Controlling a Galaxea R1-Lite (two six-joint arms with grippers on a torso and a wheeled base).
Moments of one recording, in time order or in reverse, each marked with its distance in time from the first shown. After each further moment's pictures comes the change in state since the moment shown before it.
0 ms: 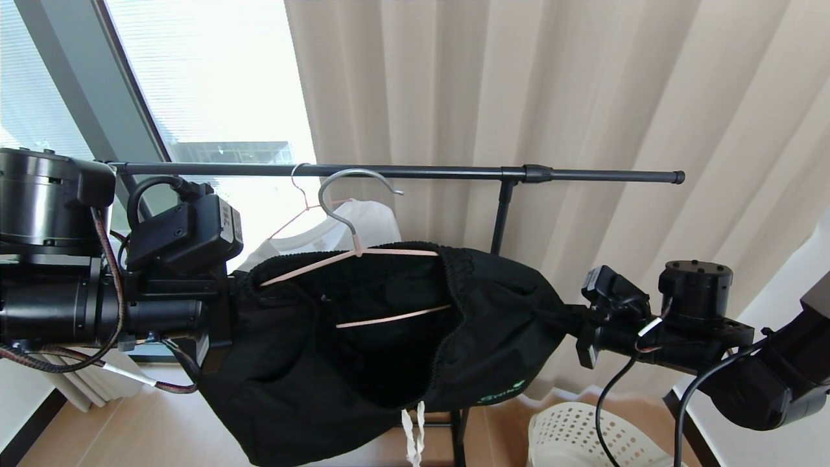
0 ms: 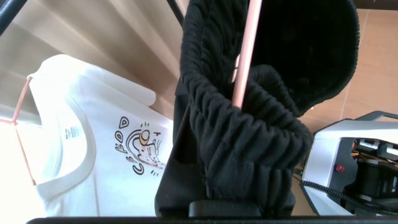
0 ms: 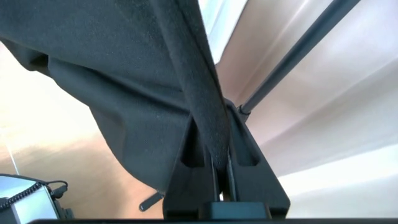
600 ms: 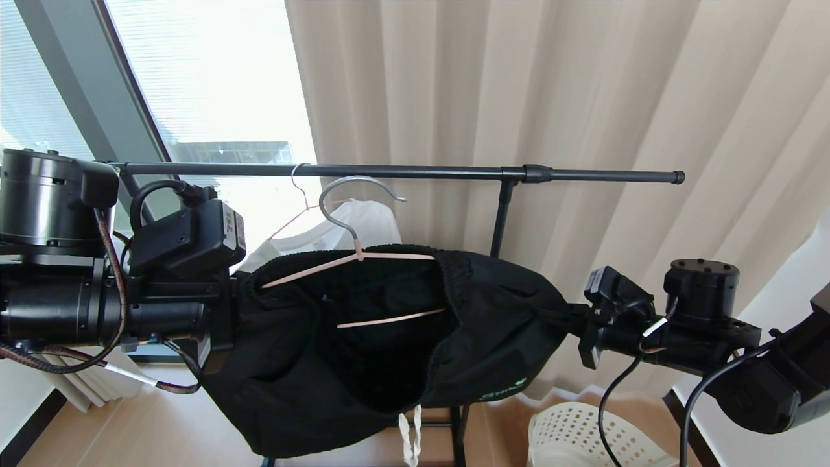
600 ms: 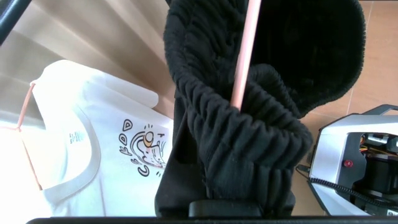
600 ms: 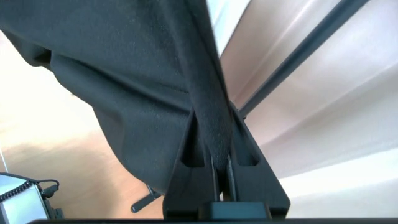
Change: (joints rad) left arm -0.005 0.002 0.000 0.000 0.002 0.044; right arm 0.004 -0.022 0.013 -0.006 0.007 -0.036
